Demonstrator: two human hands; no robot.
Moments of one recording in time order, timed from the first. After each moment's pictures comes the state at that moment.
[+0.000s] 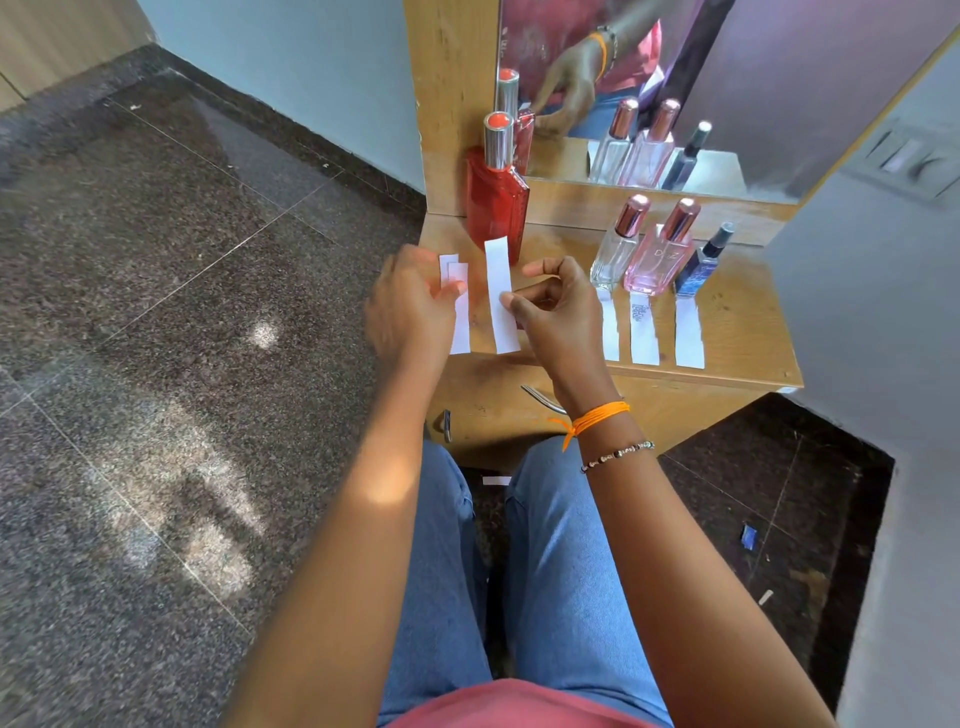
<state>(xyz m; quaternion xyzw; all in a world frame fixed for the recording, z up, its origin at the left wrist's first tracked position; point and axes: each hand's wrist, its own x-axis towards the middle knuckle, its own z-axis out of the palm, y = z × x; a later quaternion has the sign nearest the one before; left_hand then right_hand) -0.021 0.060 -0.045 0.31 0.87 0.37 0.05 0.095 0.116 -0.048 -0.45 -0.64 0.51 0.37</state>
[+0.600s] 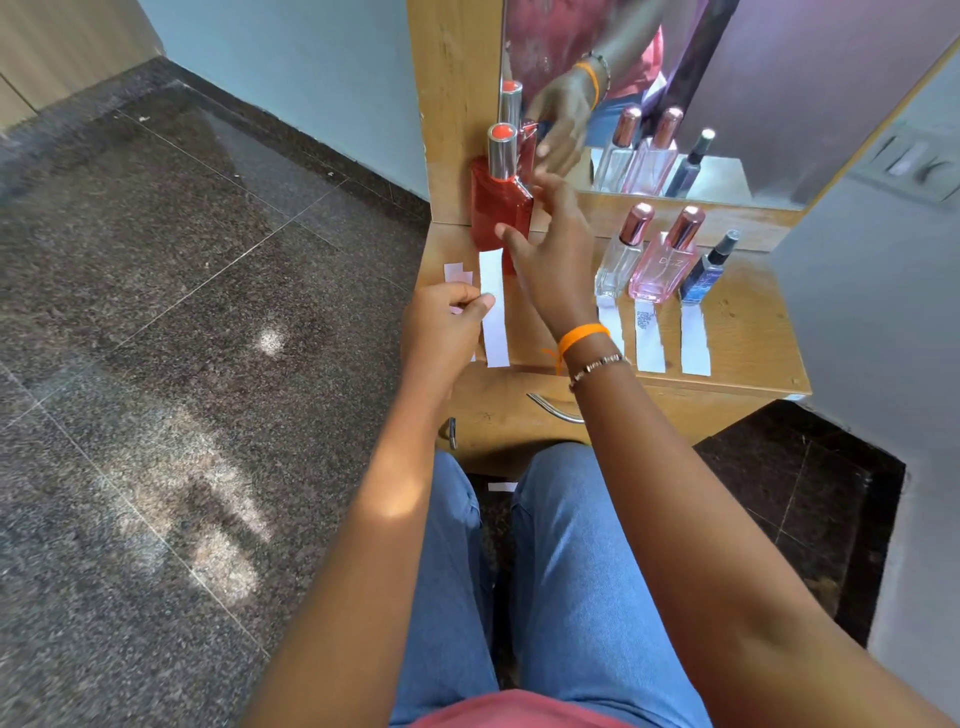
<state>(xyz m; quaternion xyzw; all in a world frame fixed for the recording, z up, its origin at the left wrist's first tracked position) -0.003 0.055 -0.038 0.31 0.78 0.49 0.25 0.053 0.163 -0.031 -0.42 -0.72 0.36 0.42</state>
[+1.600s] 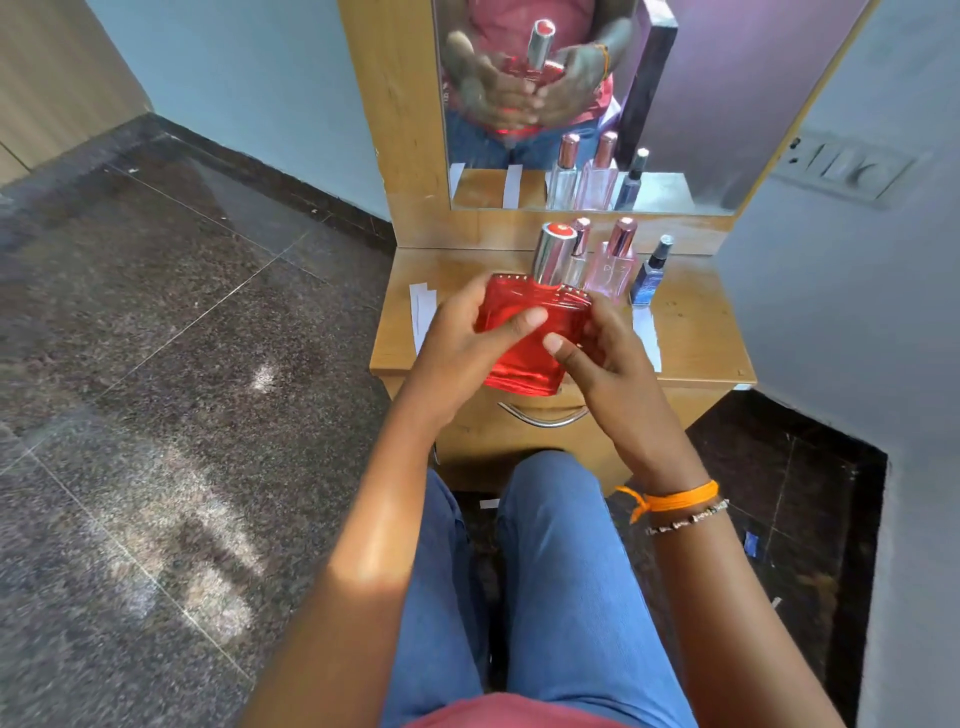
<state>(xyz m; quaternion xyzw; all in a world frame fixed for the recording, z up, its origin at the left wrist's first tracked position) 0.046 0.048 -0.002 0.46 0.58 0.57 0.37 0.186 0.095 -0.012 -0.29 -0.69 0.57 0.35</state>
